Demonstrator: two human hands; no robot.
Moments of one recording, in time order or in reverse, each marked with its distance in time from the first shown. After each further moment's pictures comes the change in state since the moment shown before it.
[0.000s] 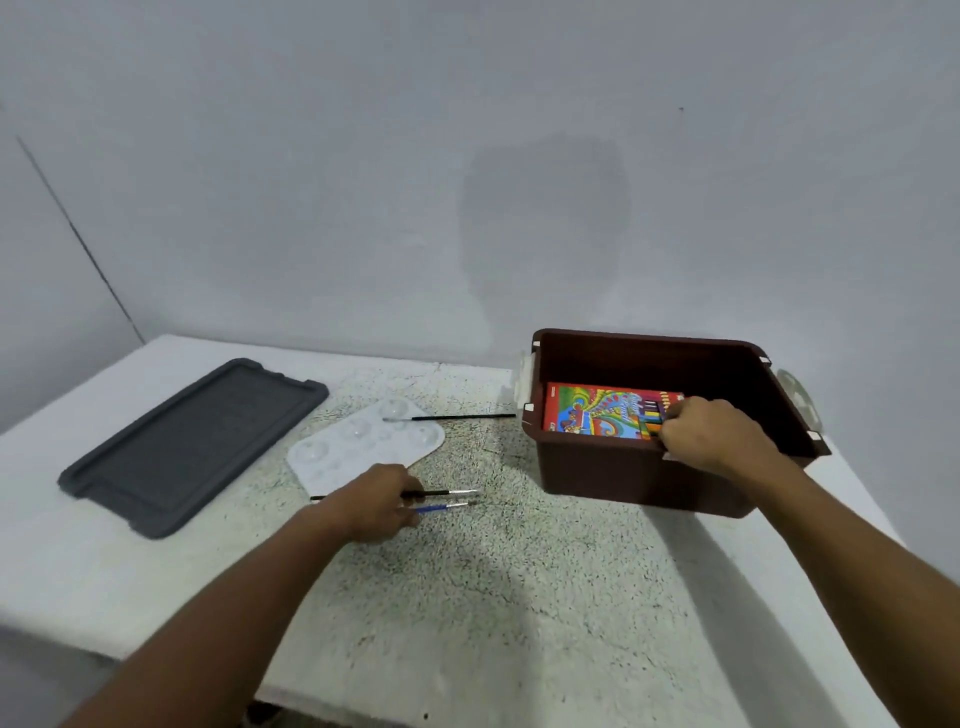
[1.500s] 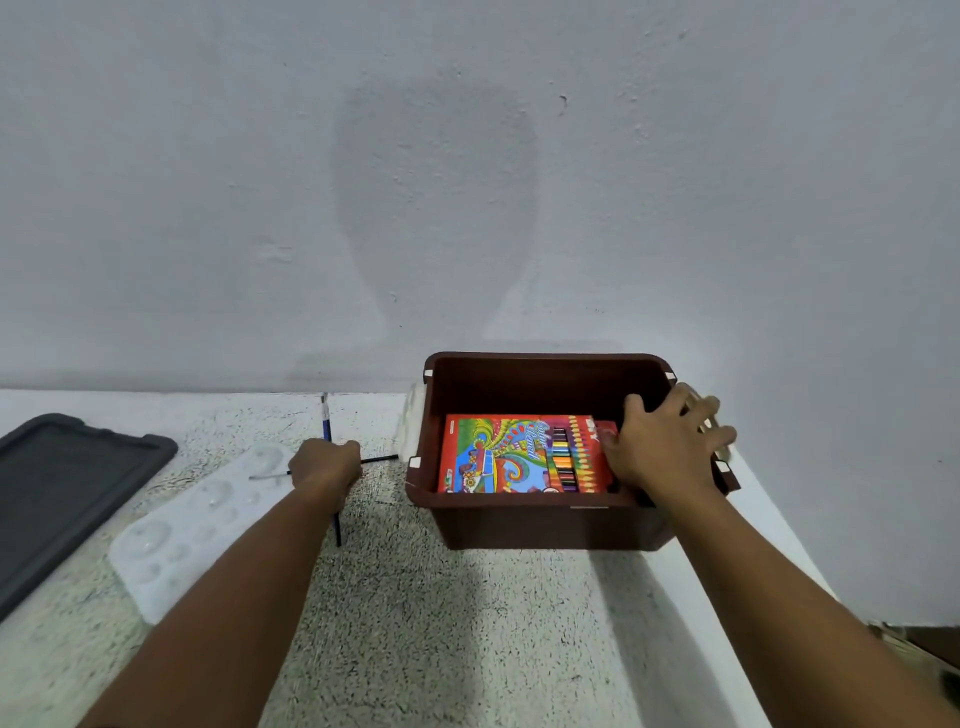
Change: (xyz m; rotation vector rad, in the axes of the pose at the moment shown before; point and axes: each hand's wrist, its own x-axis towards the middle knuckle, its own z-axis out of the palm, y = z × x) left_hand 0.172 0.032 0.006 -0.854 0.395 -0.801; right_hand 0.031 0.035 0.007 -0.171 0.231 0.269
